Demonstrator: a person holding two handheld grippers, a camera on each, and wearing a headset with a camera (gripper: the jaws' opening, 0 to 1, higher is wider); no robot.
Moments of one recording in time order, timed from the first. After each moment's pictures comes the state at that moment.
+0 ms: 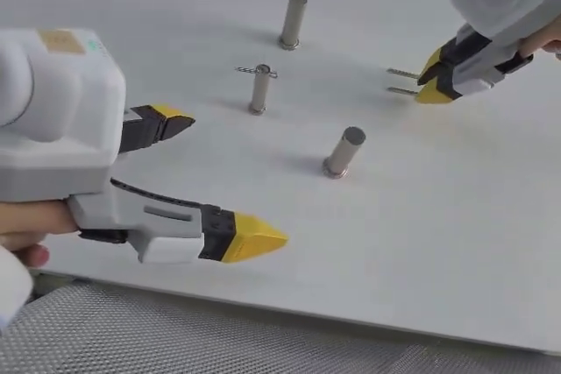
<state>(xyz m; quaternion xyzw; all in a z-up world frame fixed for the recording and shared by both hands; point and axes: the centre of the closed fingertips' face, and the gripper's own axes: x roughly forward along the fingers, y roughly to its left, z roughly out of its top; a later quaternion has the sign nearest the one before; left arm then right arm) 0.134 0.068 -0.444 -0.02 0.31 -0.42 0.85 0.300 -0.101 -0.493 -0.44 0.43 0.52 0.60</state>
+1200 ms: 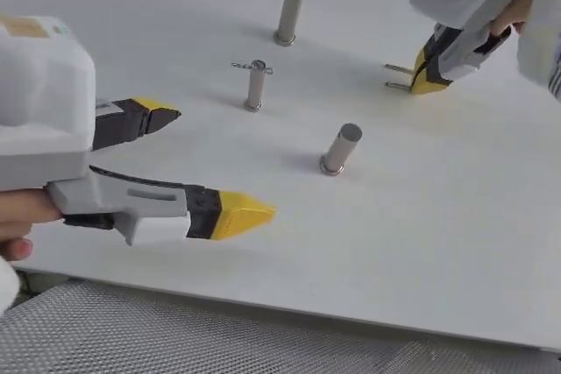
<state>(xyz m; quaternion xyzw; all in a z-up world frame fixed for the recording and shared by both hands) 0.147 0.088 -0.444 -0.06 0.30 -0.40 0.87 0.302 -0.101 -0.500 -0.52 0.46 0.52 0.50</state>
